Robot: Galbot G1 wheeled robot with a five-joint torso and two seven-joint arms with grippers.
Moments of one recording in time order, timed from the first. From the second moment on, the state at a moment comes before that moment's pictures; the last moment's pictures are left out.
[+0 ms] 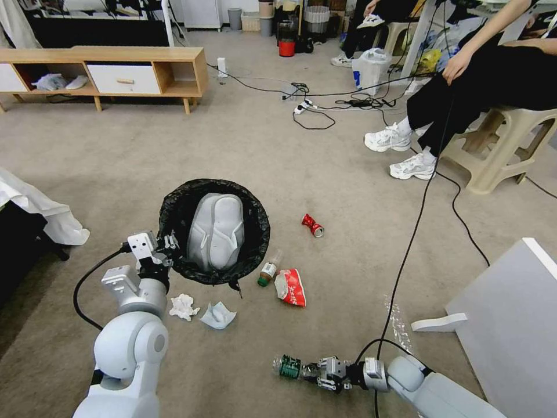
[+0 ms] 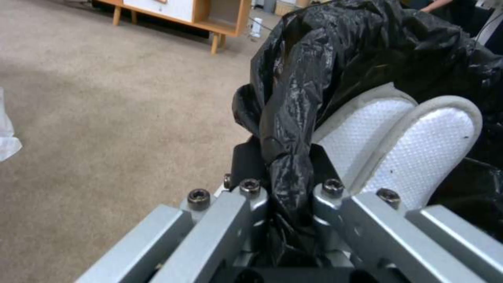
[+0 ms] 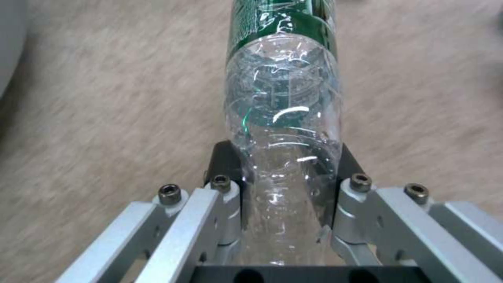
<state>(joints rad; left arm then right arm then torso) 1.29 -1.44 -0.59 -2.16 -0.39 0.41 -0.22 -0.90 0.99 -0.27 1.02 0.23 0.52 -0.76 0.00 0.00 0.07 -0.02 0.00</state>
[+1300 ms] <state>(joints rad) 1.31 -1.41 -0.61 -2.20 -0.44 0.47 -0.26 -1.07 0.88 0.34 1.74 0.48 0.41 -0.67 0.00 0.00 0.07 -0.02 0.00</state>
